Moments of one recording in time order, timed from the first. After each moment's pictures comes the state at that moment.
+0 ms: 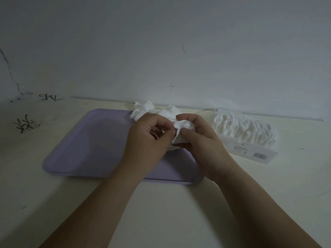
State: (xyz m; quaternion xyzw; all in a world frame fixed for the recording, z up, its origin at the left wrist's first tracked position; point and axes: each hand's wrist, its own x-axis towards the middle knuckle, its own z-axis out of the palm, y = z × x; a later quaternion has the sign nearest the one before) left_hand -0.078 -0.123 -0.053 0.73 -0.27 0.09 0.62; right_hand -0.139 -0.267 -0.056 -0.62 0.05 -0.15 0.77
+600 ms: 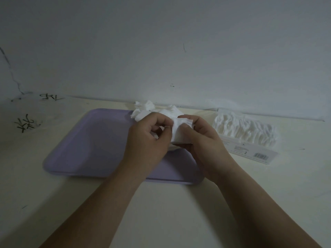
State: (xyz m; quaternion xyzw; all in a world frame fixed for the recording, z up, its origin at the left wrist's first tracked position) left_hand -0.078 -0.124 -0.053 0.75 -0.26 0.11 0.60; right_hand -0.135 -0.268 -0.061 -0.59 0.06 -0.16 0.79
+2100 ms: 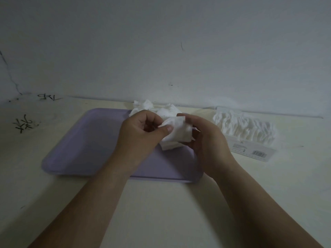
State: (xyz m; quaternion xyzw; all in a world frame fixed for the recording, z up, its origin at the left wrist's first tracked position) left_hand -0.060 -0.113 -0.055 0.71 -0.22 -0.02 0.67; right_hand -0.137 -0.271 -0.051 -0.57 0.13 -0.17 0.80
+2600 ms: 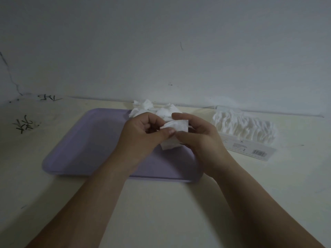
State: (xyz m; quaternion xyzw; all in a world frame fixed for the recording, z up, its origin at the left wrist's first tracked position) left_hand -0.058 -0.114 -0.059 0.67 -0.24 -0.07 0.70; right_hand -0.135 -0.276 -0.065 -0.64 0.05 -0.17 0.74
